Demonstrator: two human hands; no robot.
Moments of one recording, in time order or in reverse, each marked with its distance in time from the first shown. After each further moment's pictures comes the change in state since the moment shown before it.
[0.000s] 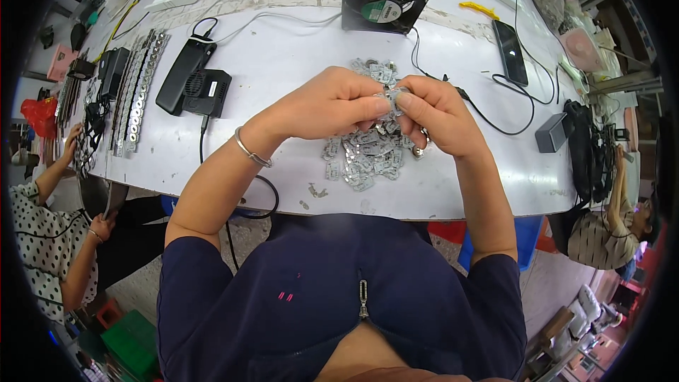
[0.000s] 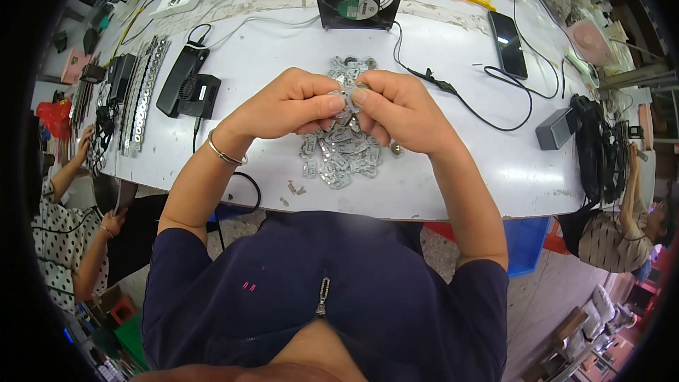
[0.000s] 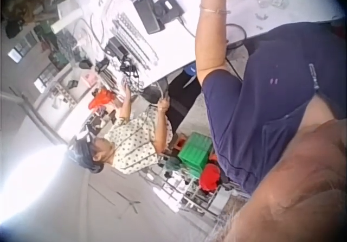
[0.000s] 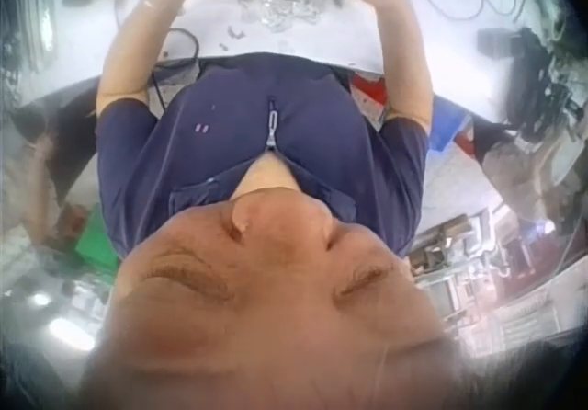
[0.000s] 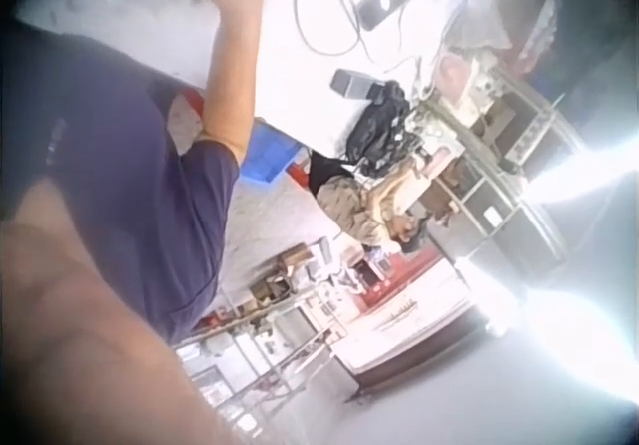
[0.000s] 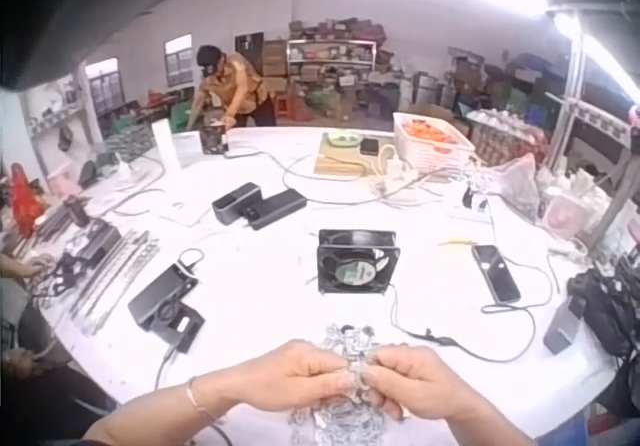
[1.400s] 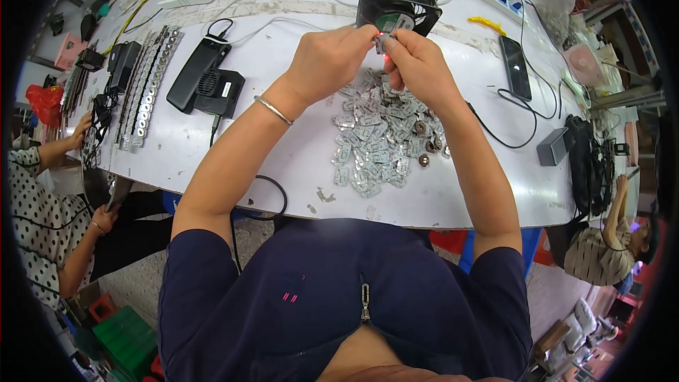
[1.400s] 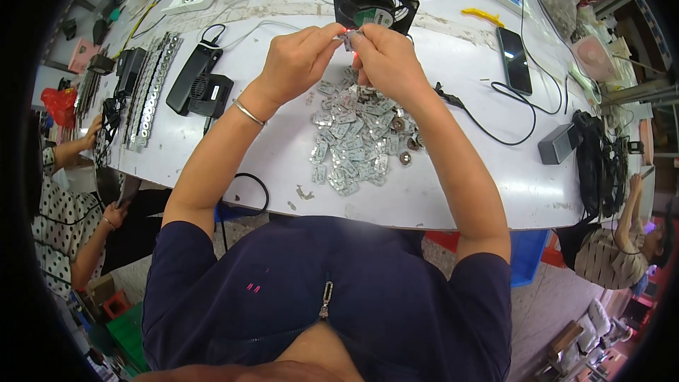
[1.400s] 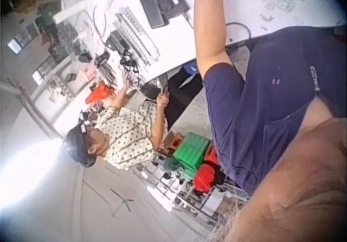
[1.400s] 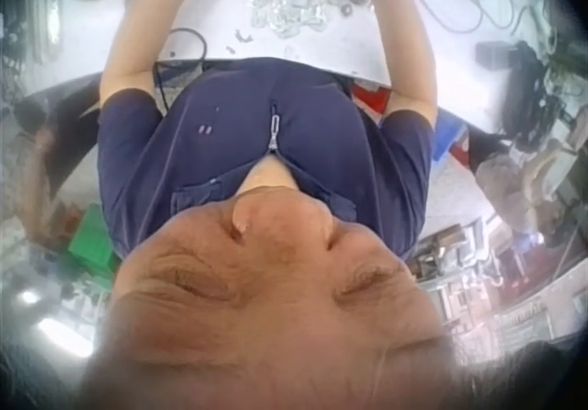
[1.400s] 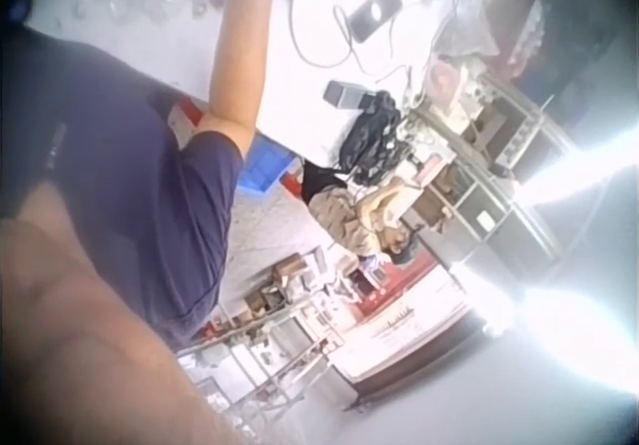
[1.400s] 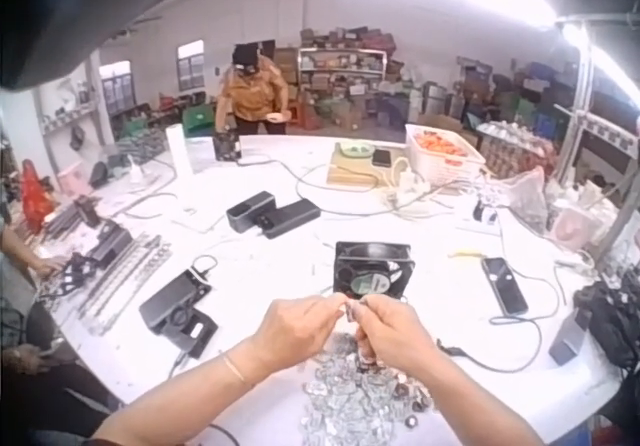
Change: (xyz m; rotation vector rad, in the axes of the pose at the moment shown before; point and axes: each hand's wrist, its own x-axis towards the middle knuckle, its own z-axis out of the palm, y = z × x) left_hand 0.038 -0.032 -0.045 1.194 0.785 0.776; right_hand 0.081 0.001 0.002 -0.221 0.342 -0.084
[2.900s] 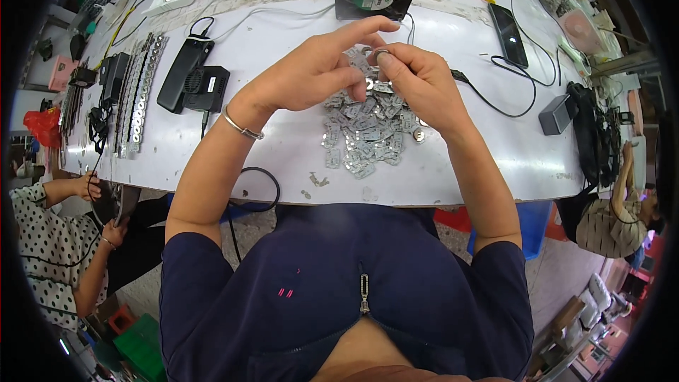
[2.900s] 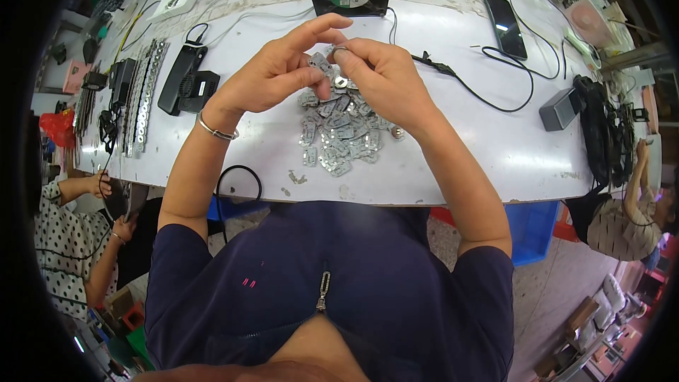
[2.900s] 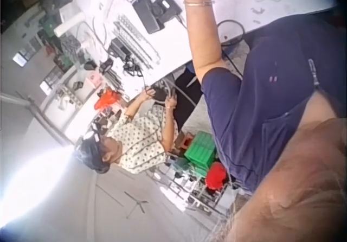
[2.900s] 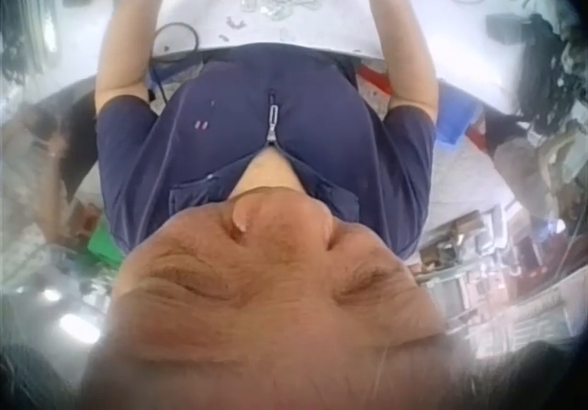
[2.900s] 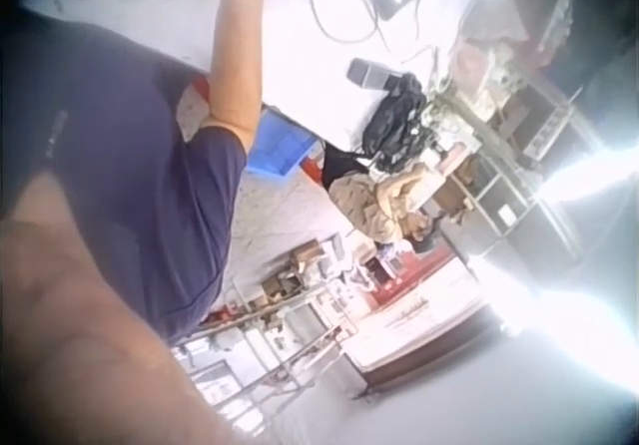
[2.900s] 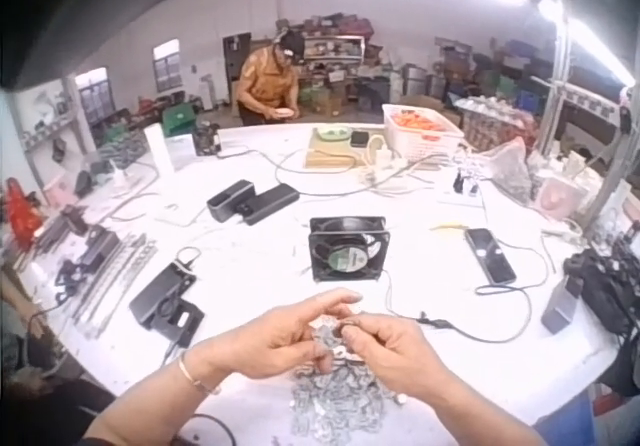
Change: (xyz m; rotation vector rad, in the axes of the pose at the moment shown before) left_hand 0.009 0.042 -0.041 -1.111 -0.628 -0.516; right_hand -0.065 0.008 -0.004 0.101 -0.018 -0.084
